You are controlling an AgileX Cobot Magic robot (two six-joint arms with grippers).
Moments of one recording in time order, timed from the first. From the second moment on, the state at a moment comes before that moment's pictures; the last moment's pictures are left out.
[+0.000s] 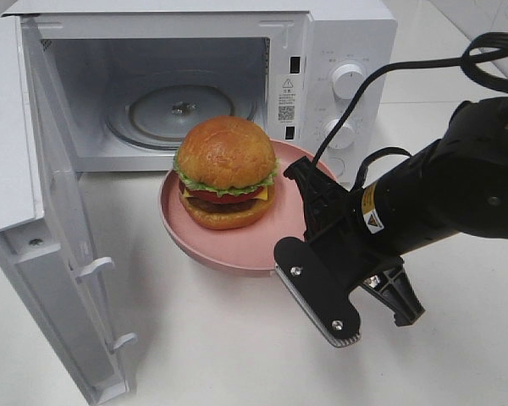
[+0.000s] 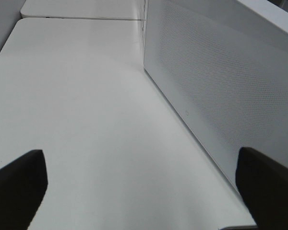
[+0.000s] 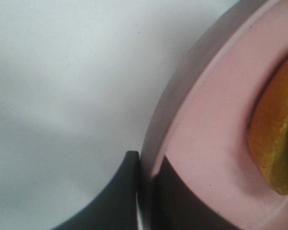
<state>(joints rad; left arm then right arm) -0.07 -0.01 -0.52 -0.02 1.08 -0.03 0.70 1.60 -0.73 -0.28 0.20 -1.27</state>
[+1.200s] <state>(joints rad) -0.07 -0.01 -0.52 -0.02 1.08 -0.03 0.70 1.95 -1.23 -0.28 0.37 -1.20</state>
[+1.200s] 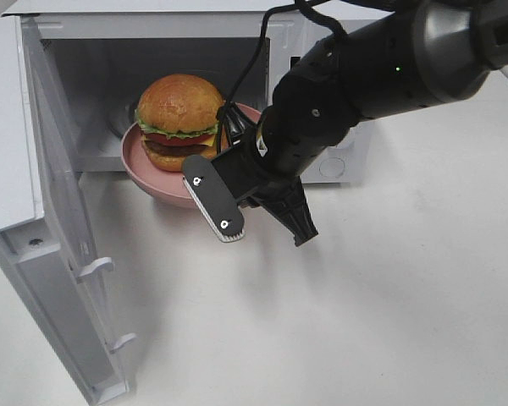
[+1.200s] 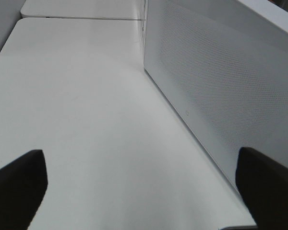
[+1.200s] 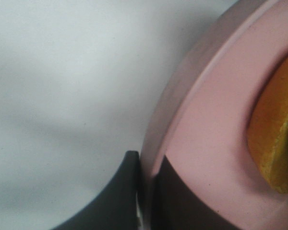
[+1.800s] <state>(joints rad) -0.07 -0.01 -0.52 -0.02 1.08 -0.03 0.71 2.11 -1.50 -0.28 0.49 -1.12</state>
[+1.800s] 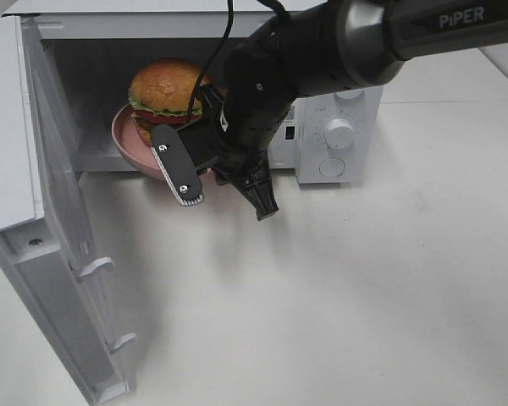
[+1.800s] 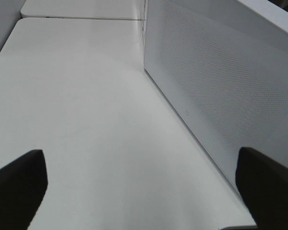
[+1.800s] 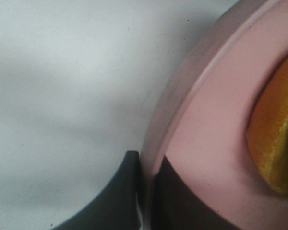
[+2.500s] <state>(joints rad) -0.07 -0.01 -0.52 0.00 1.08 -0.03 0.71 2.28 -1.81 -0.33 0.62 -1.04</state>
